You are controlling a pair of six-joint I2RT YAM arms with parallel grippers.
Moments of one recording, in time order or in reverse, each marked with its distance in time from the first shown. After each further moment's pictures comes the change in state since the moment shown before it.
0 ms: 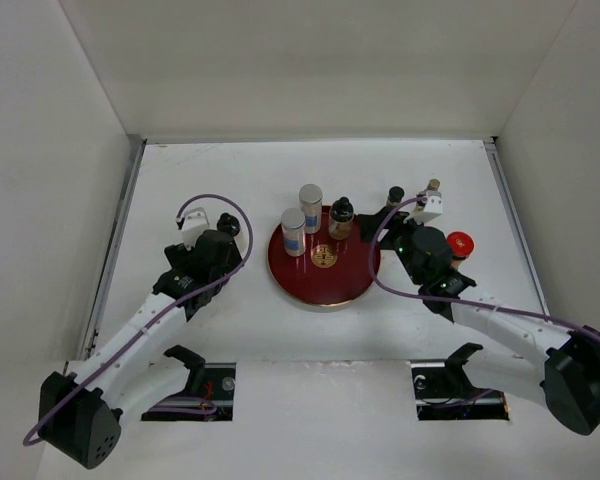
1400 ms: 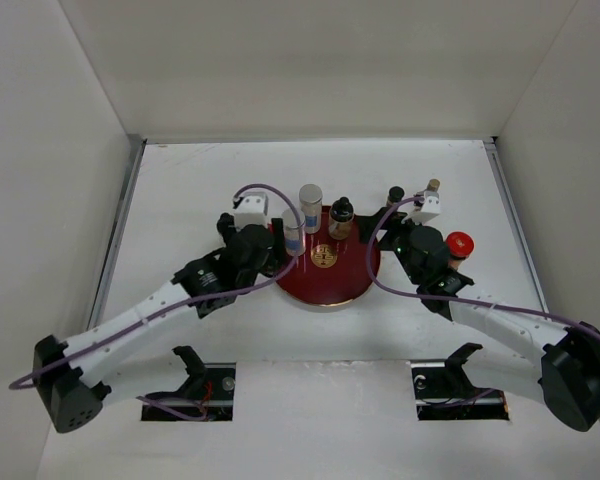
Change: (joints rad) left arm -0.379 0.083 0.225 0.066 -0.029 0.106; right arm 0.000 0.025 0.000 -0.002 0.000 0.000
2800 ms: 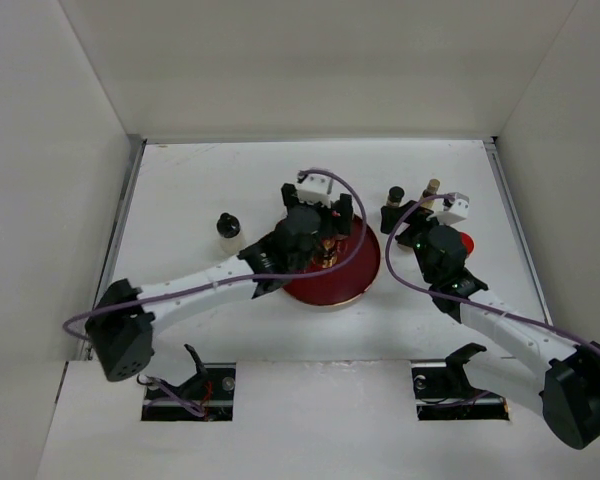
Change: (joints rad) left arm -0.122 0.503 0.168 0.720 0.053 0.265; right arm -0.129 -0.085 -0.035 -0.027 0.059 0.080
